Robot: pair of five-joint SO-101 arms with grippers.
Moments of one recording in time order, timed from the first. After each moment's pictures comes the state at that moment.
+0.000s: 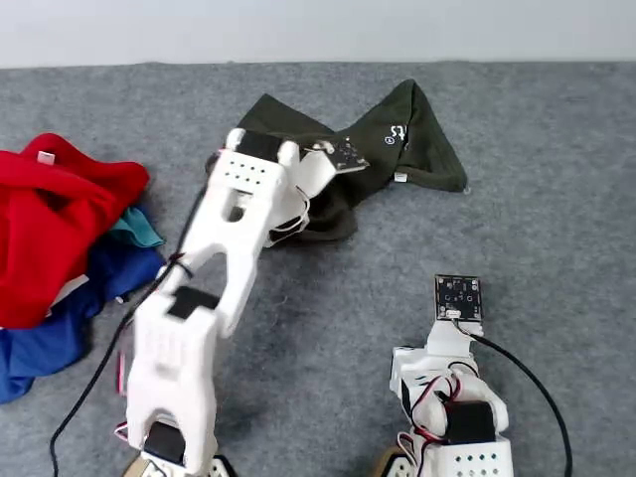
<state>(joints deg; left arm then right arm) 14.8 31.0 -25.2 98.9 -32.6 -7.9 -103.2 95.6 75.2 -9.3</state>
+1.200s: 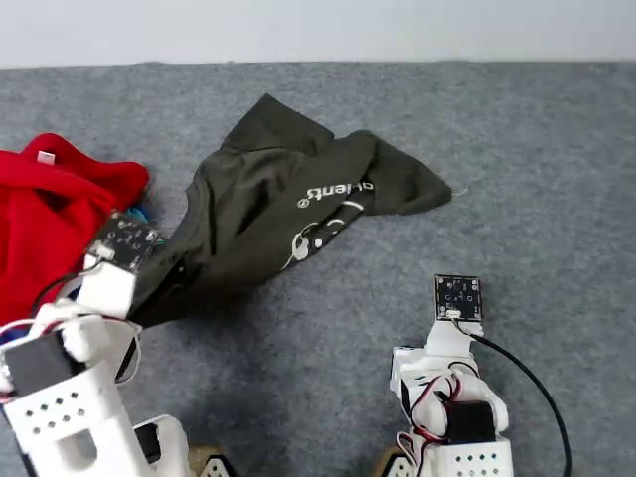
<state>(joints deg) -28.5 -56.9 41.1 99.3 -35.2 -7.9 -103.2 95.6 75.2 -9.3</state>
